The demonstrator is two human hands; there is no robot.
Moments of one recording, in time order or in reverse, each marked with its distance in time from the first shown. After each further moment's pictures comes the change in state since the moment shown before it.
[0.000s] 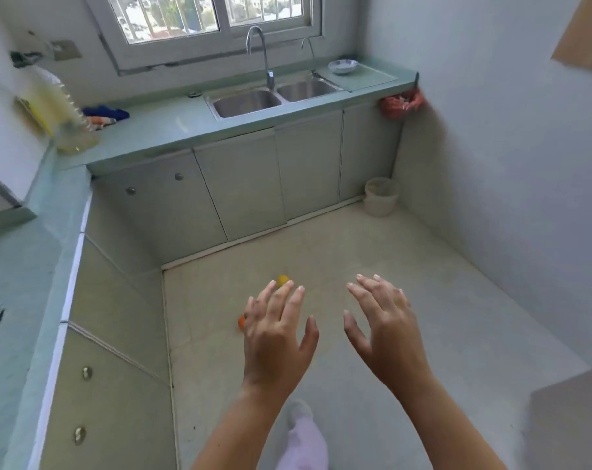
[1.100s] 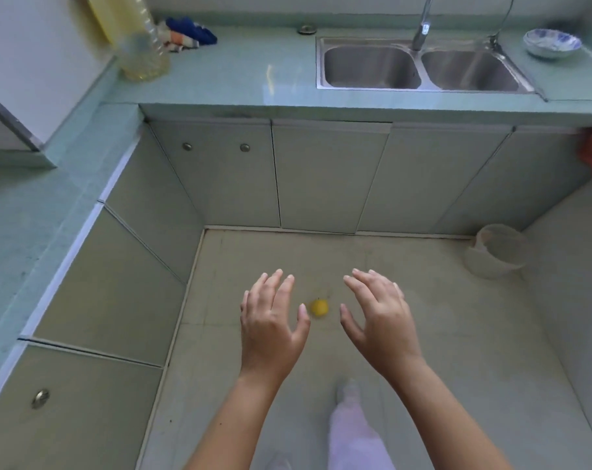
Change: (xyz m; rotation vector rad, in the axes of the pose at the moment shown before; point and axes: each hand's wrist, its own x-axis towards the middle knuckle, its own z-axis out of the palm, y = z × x) left_hand 0.265 -0.209 0.191 0.095 0.052 -0.542; right_hand 0.355 0.077 0.275 0.185 -0.299 -0.297
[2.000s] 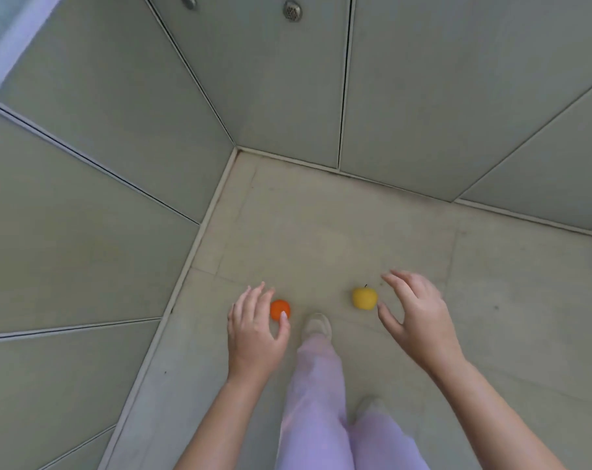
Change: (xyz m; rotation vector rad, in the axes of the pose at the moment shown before) left_hand 0.046 -0.224 0.273 0.204 -0.119 -0.435; right_hand 0.102 0.219 0.337 0.157 -0.393 -0.099
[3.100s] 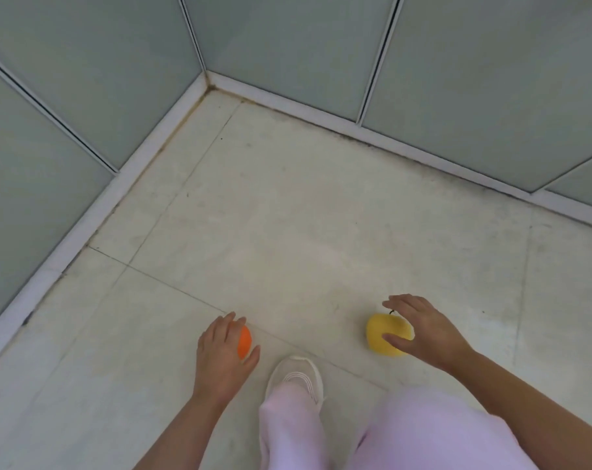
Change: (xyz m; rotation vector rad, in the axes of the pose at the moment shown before) left_hand -0.017 -0.250 0.386 0.063 -0.374 -0.179; right_hand -0.002 0.255 0.343 -0.116 -0.490 -0.055
